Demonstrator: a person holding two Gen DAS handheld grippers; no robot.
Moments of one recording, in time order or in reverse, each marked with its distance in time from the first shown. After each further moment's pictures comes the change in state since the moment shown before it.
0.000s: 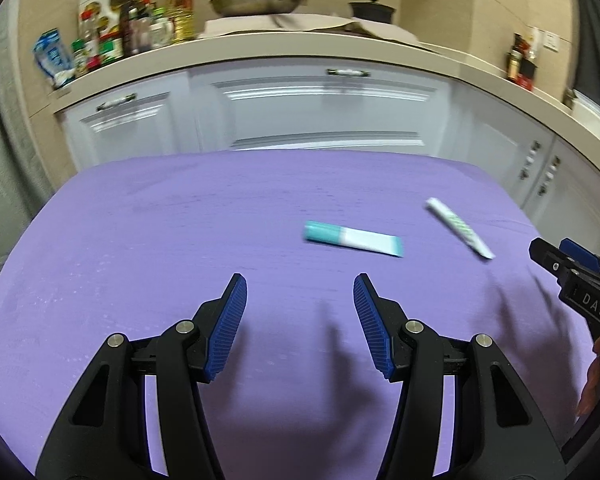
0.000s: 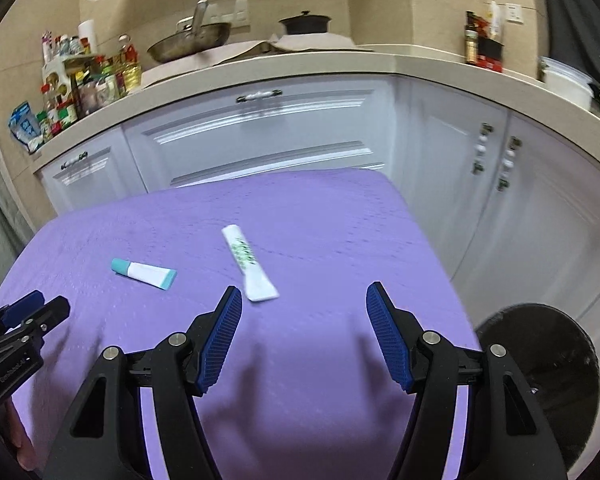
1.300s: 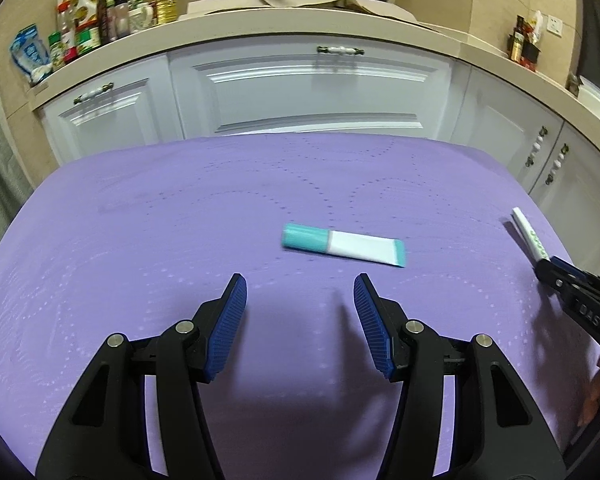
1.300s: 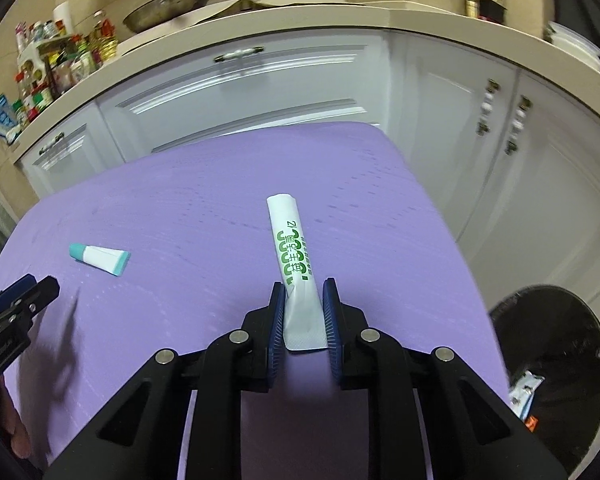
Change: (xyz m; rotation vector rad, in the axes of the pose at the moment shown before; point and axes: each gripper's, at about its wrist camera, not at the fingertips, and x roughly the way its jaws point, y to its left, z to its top) left arm 0.045 -0.026 0.014 0.033 0.069 -0.029; right arm 0.034 -0.036 -0.009 0.057 0.120 -0.021
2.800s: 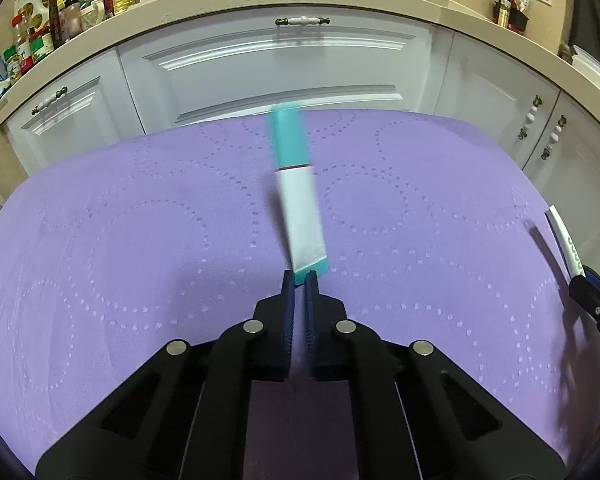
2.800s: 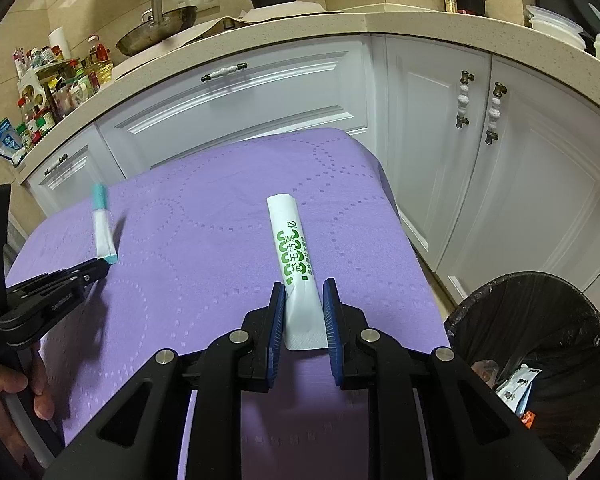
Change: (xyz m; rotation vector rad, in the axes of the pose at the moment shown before) left arm 0.046 -0.038 0.016 0.063 0.085 -0.036; right arm -0.015 -0.029 -0.007 0.039 -0.034 0.038
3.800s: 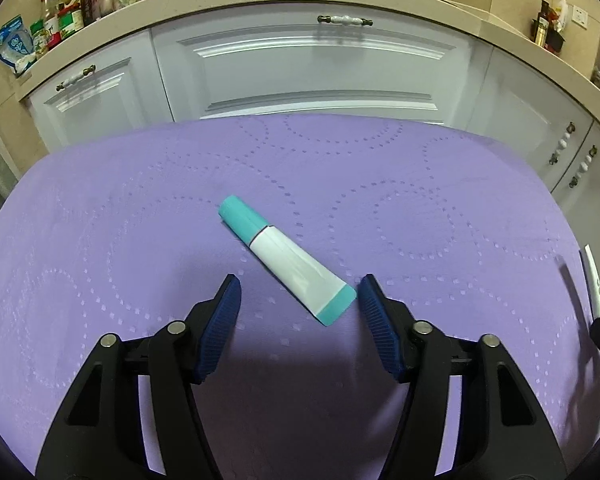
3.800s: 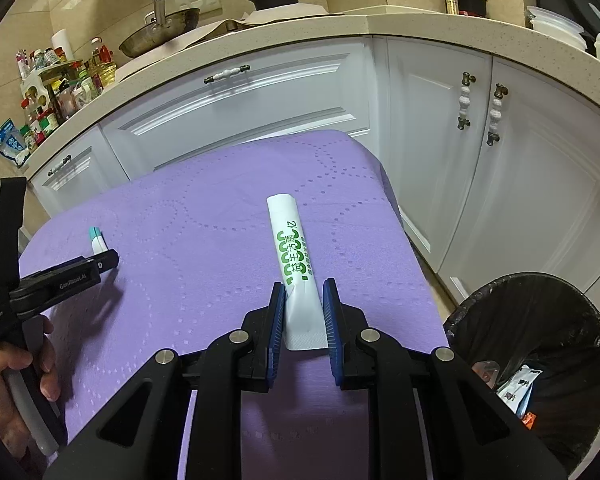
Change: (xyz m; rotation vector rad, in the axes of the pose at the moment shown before) left arm 0.017 0.017 0.004 -0.100 0.007 0.079; right arm -0.003 -0.002 -0.001 -0.003 -0.006 0.011
